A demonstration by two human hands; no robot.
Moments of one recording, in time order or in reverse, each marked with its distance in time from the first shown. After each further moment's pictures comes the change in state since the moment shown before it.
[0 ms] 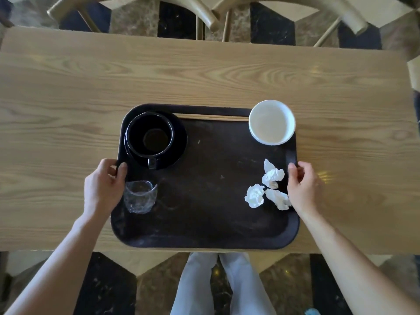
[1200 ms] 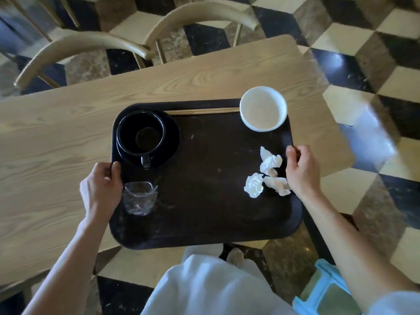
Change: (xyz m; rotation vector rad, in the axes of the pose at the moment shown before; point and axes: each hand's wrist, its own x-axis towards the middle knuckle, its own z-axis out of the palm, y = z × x) left_hand -0.065 0.106 -0.063 0.017 0.022 0.229; right_hand -0.091 0.015 -0.161 0.040 0.216 0.067
